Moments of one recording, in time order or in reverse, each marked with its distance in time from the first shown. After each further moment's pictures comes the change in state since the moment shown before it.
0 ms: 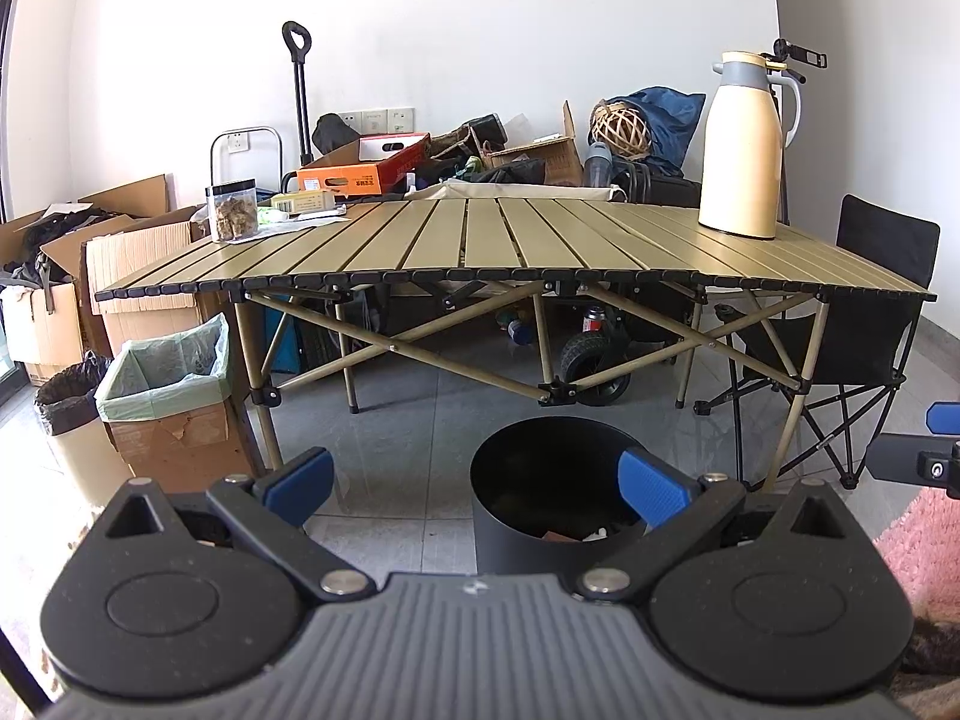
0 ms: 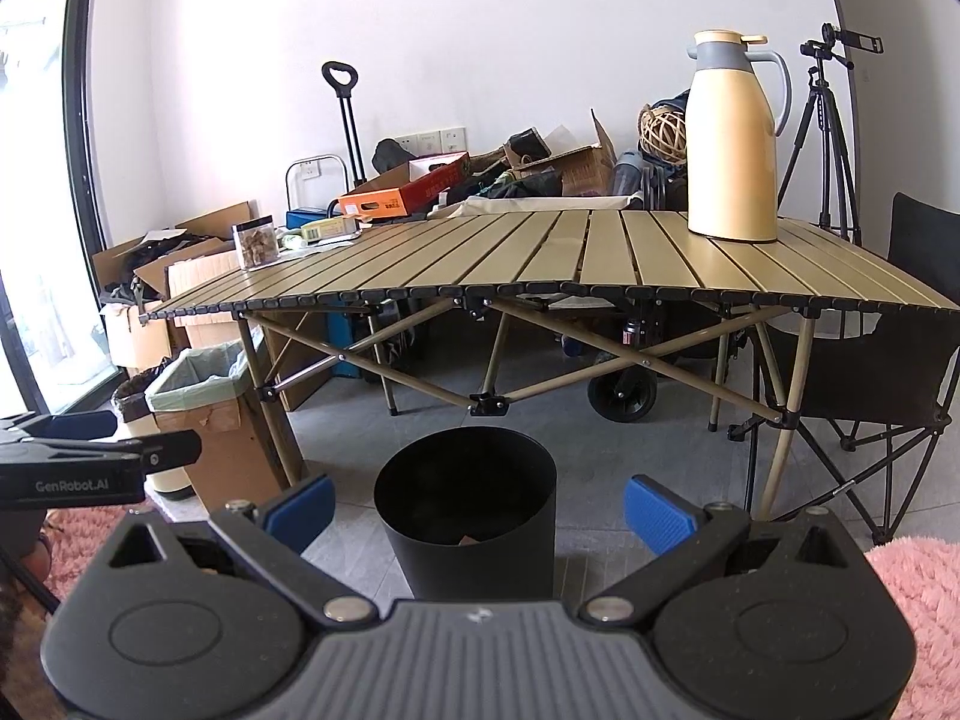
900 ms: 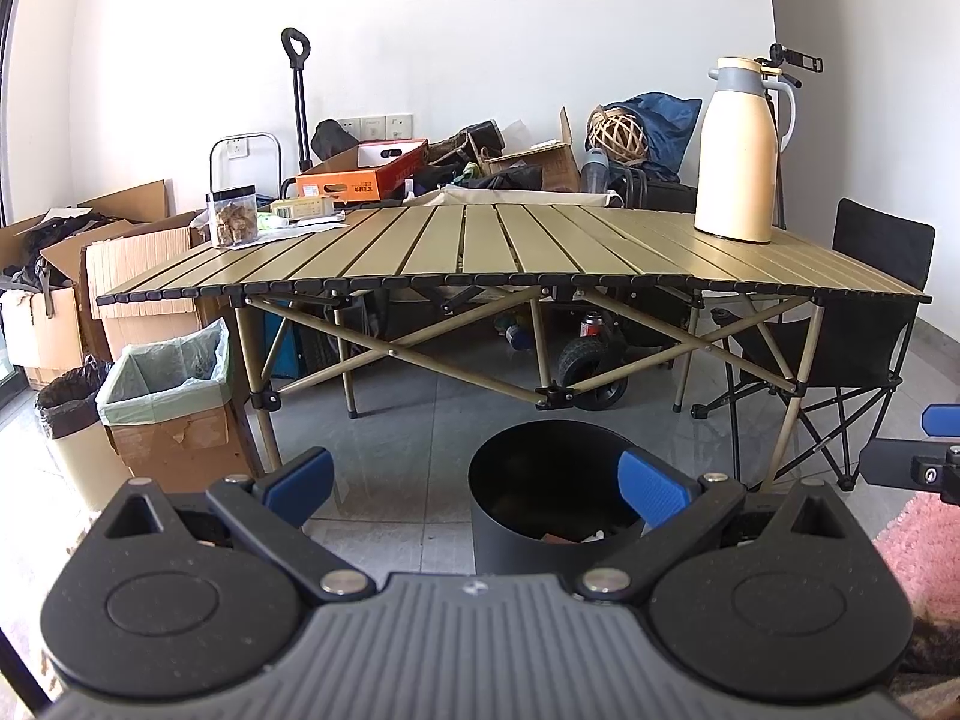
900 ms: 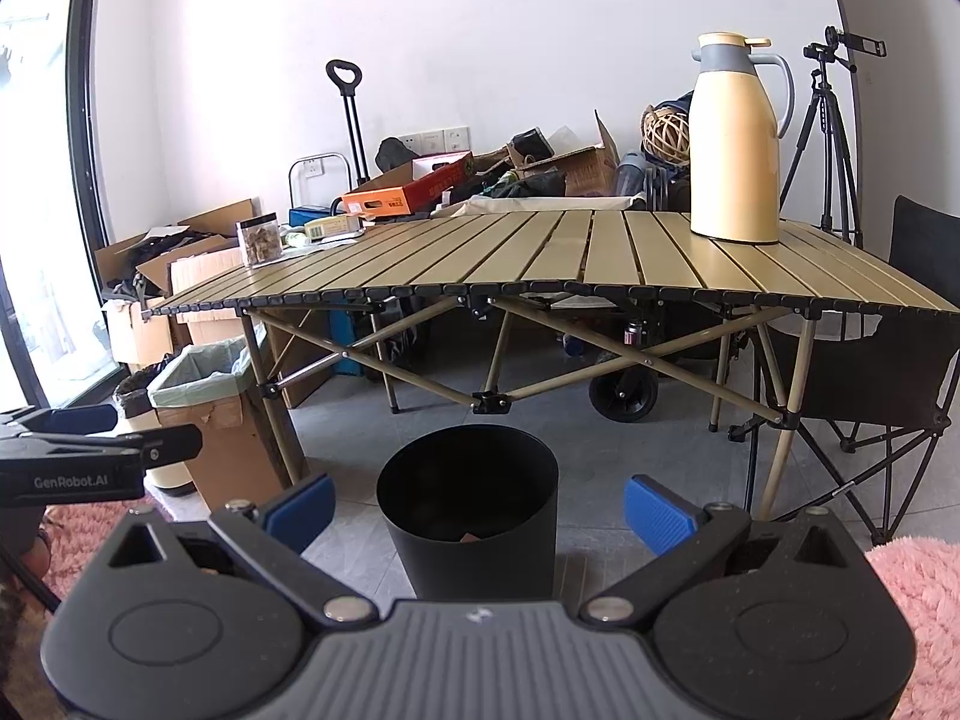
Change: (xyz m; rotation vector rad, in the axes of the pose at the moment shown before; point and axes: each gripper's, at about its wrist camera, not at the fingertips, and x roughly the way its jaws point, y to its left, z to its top) left arm -0.008 0.000 -0.001 0.001 -0.013 -0.005; right arm -0.002 -0.001 0.001 -0.011 -0.003 0.004
